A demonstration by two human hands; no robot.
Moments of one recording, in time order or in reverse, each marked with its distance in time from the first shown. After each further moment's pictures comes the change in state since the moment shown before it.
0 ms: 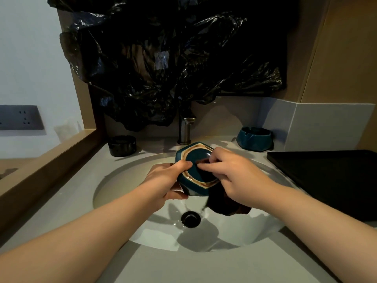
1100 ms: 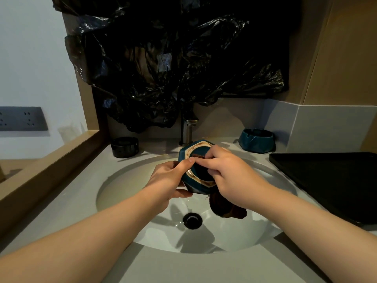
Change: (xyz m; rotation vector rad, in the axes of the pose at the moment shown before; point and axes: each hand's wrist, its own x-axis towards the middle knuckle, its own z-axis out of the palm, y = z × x) left_hand 0.002 -0.003 0.003 -0.001 0.006 0.104; right_hand 0.011 -0.016 0.003 0.086 0.016 0.085
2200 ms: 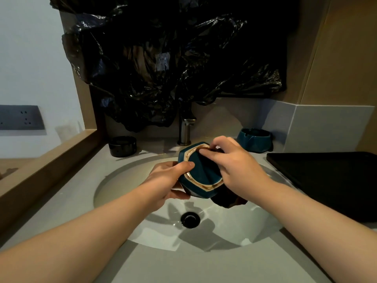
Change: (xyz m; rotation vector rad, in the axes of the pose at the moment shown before) left_hand -0.001 0.002 -0.003 -0.003 -0.103 -0.027; right_hand 0.000 0.021 -0.003 -0.179 0.164 -0.065
